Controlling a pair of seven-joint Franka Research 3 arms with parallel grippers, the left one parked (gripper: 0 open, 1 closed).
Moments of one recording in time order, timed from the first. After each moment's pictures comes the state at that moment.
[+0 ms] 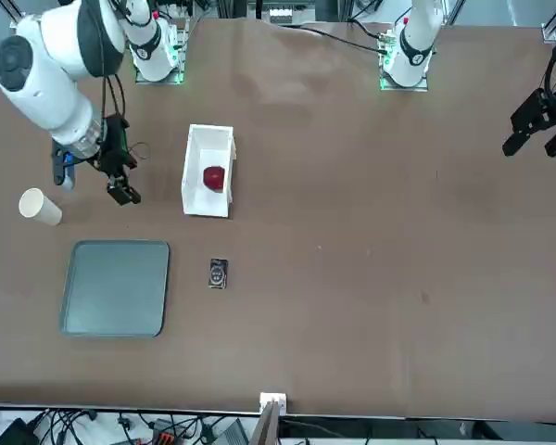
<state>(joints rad) 0.24 -0.03 -0.01 -2.07 0.08 2.08 1.49</state>
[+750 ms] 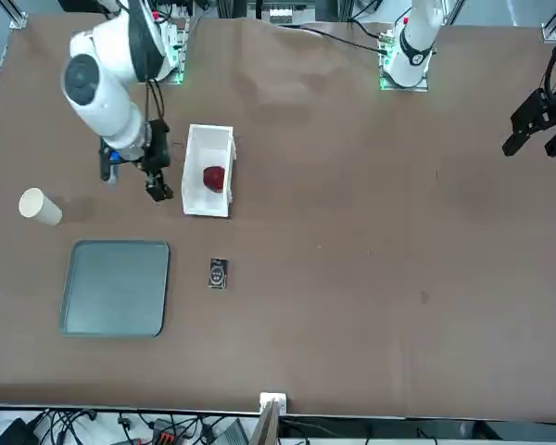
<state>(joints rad) 0.38 0.05 -0.01 -2.09 0.08 2.11 1.73</state>
